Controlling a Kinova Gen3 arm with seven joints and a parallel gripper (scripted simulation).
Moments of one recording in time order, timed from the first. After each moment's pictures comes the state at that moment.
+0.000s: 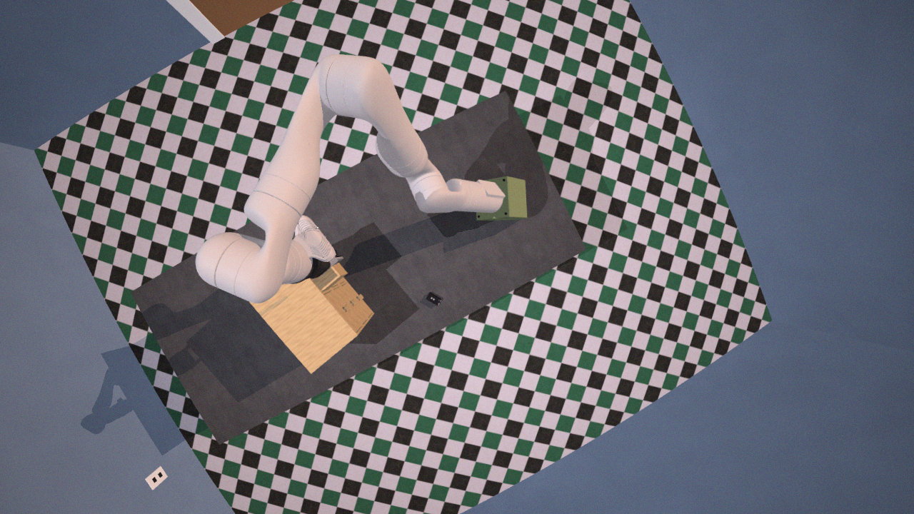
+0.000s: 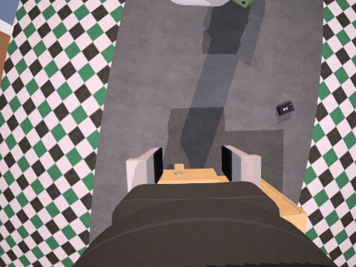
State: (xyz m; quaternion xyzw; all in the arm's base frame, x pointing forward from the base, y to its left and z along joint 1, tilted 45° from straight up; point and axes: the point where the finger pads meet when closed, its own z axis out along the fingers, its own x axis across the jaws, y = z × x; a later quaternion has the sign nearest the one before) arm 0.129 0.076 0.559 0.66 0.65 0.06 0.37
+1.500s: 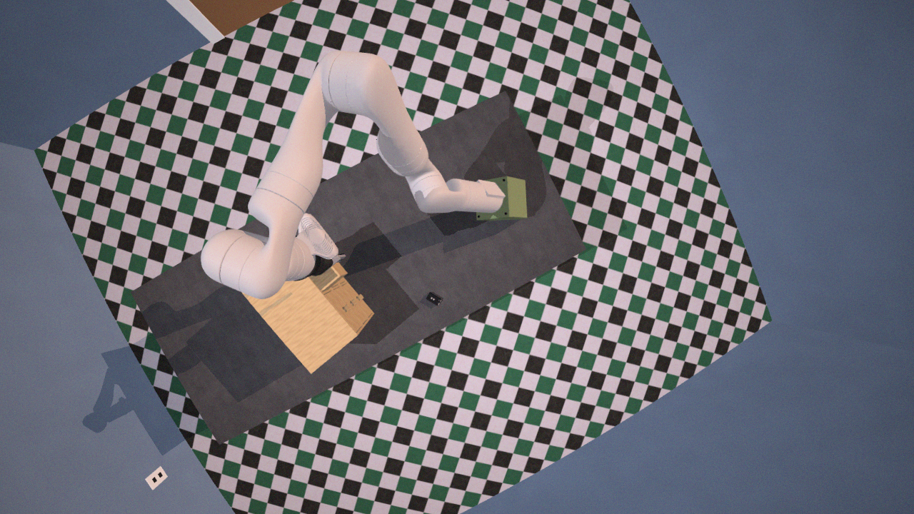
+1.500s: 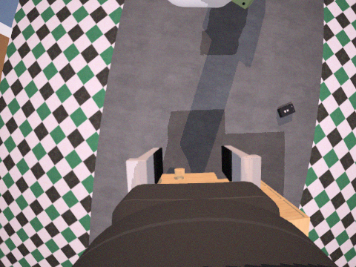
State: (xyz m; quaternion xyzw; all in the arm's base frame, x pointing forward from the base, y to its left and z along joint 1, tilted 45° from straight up) arm 0.128 0.071 0.551 0.66 0.65 0.06 0.37
